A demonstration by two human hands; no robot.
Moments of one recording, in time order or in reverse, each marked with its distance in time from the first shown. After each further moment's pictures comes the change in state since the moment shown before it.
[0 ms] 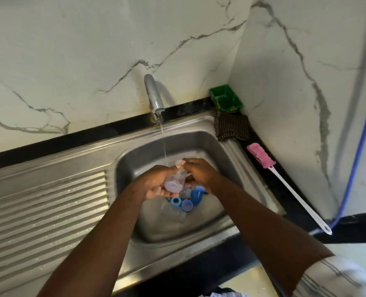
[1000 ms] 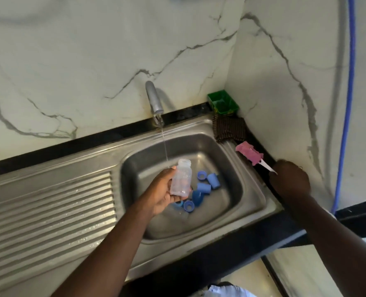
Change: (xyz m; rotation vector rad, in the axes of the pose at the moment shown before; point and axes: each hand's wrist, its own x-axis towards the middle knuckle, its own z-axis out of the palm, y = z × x) left_hand -0.032 -0.035 0.030 -0.289 -0.043 0.161; right_hand -0.091 0.057 -0.197 -1.084 0.875 -0.122
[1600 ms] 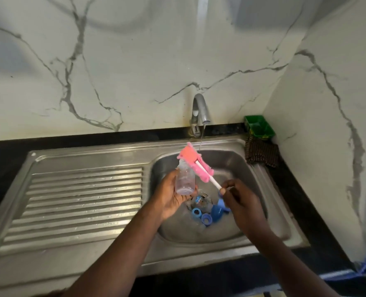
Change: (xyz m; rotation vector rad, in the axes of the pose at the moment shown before) left_hand -0.045 0.014 -0.040 -0.388 0.040 0.234; right_hand -0.119 -0.171 -0.018 0.899 -0.257 -0.472
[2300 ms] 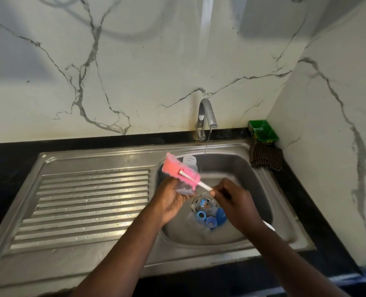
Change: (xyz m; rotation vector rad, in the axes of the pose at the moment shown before) left_hand -0.026 0.014 -0.012 0.037 -0.109 0.178; right_hand 0.011 -0.013 0.025 -0.180 -0.067 -0.226
